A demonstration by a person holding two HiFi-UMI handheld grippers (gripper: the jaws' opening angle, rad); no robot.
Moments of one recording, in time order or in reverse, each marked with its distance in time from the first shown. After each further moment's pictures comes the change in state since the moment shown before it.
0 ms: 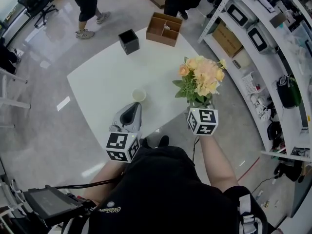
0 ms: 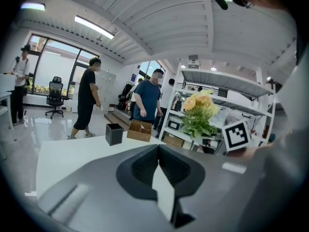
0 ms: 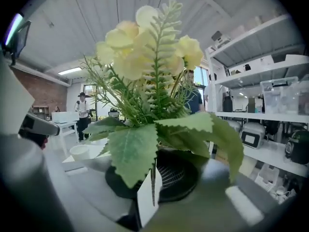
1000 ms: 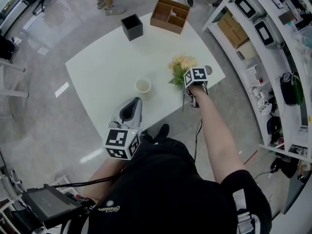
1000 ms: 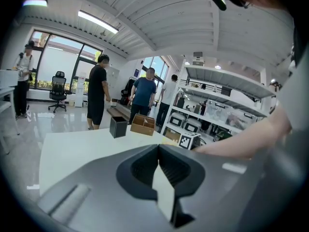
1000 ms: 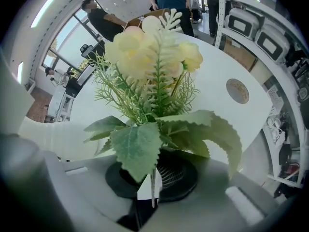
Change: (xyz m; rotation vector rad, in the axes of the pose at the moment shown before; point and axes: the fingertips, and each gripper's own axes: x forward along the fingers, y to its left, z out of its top) left arm -0.006 0.018 -0.023 -0.037 0.049 0.017; right arm 0.070 0.005 -0.236 0.334 1.176 0.135
